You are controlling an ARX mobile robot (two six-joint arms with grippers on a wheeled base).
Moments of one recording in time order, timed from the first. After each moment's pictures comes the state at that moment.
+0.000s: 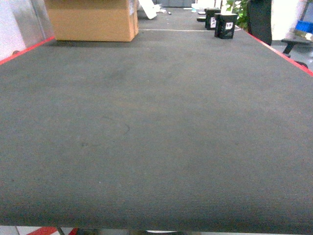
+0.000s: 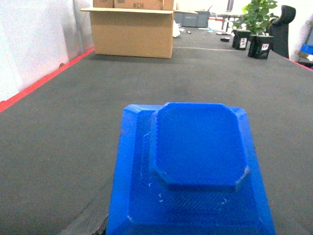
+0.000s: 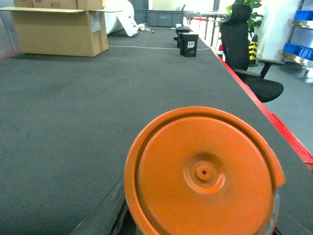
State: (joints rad) left arm 0.00 0.01 0.01 -0.01 0.00 0.00; right arm 0.00 0.00 0.01 -0.01 0.00 -0.01
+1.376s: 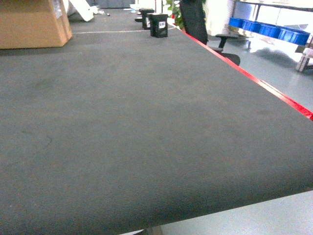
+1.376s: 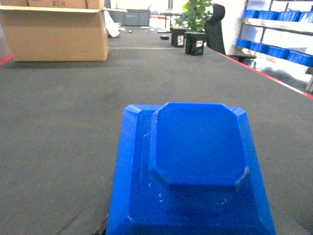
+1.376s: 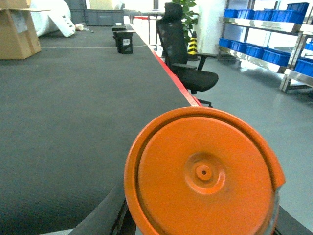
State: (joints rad) left arm 0.00 0.01 0.01 -0.01 0.00 0.00; right arm 0.00 0.00 0.01 -0.01 0.00 -0.01
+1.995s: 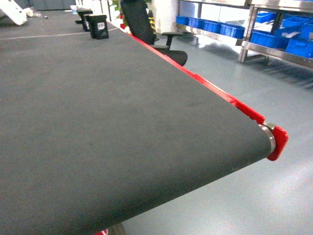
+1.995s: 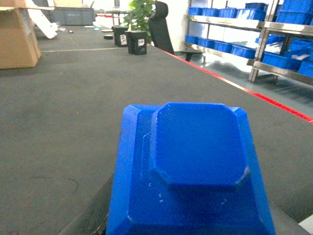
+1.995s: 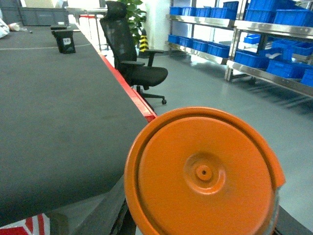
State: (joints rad) left arm 0.00 0.01 0.01 -0.01 0.00 0.00; right arm 0.00 0.00 0.01 -0.01 0.00 -0.01
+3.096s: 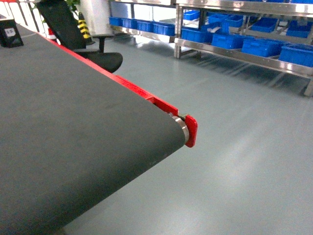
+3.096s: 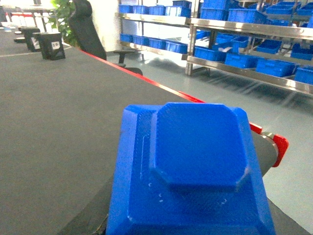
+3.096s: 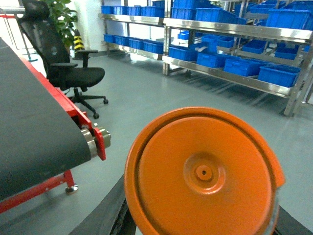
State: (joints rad) left arm 0.00 0.01 0.01 -0.01 0.00 0.00; right arm 0.00 0.00 0.01 -0.01 0.00 -0.01
